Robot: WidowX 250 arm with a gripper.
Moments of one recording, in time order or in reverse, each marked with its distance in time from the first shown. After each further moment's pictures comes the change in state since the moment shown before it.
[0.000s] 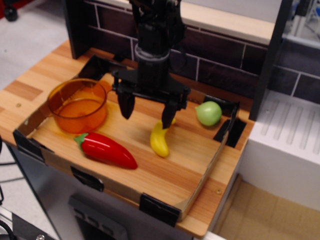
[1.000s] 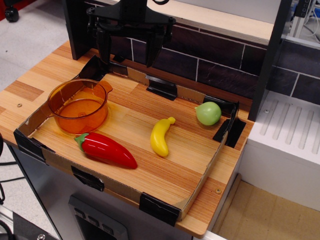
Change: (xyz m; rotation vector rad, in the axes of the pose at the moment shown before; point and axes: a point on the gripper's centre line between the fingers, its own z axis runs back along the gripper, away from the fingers) arm 0.027 0.022 0.075 0.090 -0.075 0.278
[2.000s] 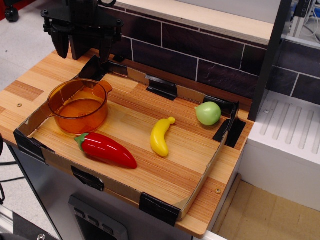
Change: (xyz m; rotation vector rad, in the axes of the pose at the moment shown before) arm 0.041 0.072 -0.033 0.013 -0.123 -0.009
